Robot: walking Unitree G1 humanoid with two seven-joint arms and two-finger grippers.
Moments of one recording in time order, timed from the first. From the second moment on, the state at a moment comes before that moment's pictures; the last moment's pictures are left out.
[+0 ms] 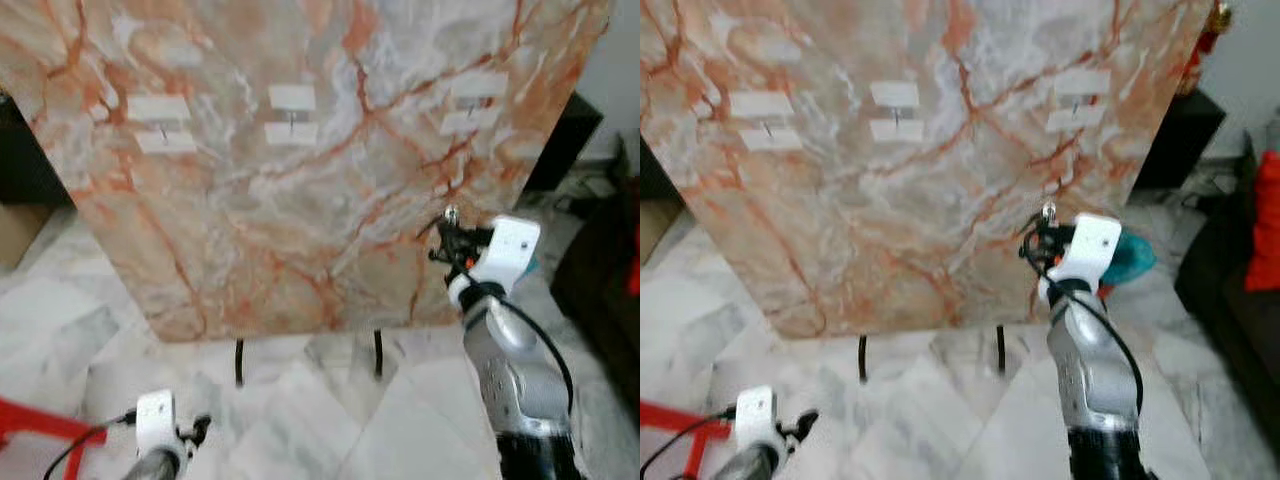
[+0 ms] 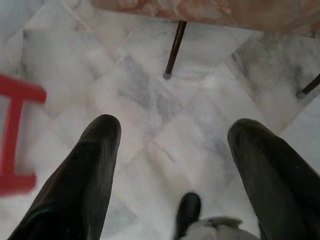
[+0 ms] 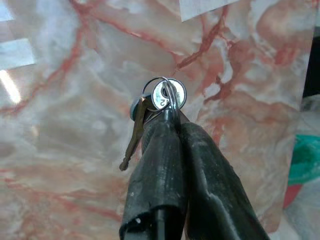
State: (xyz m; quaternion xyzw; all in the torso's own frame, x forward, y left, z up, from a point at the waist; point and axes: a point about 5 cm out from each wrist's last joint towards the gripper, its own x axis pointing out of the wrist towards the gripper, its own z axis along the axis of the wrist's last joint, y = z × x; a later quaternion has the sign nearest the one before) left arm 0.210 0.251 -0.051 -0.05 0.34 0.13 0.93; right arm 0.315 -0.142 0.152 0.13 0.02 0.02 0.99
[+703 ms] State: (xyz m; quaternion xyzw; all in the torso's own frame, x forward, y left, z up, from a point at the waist) left arm 0.216 0.241 -0.049 -0.08 0.33 0.10 0.94; right arm 0.317 -0.155 0.150 0.12 0.01 -0.03 0.99
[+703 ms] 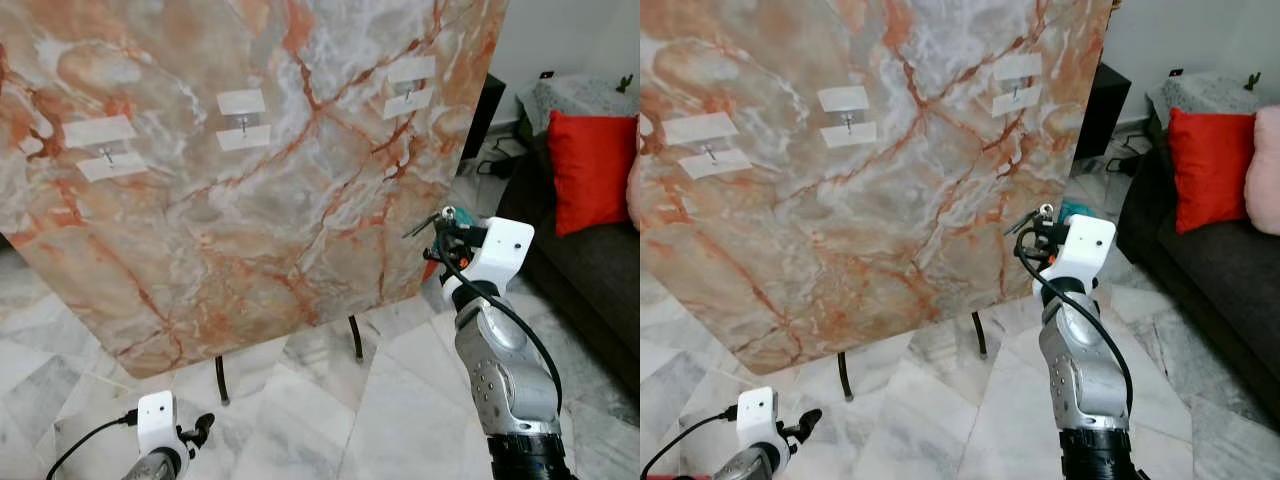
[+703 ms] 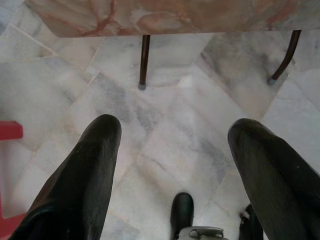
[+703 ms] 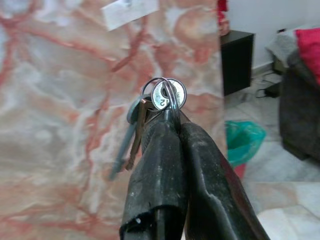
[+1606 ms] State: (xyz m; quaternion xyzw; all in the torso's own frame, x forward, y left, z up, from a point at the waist) left arm 0.218 0.241 -0.048 -0.08 0.32 0.10 0.94; right arm 0.320 -0.158 0.164 0.16 -0.05 -0.04 0.99
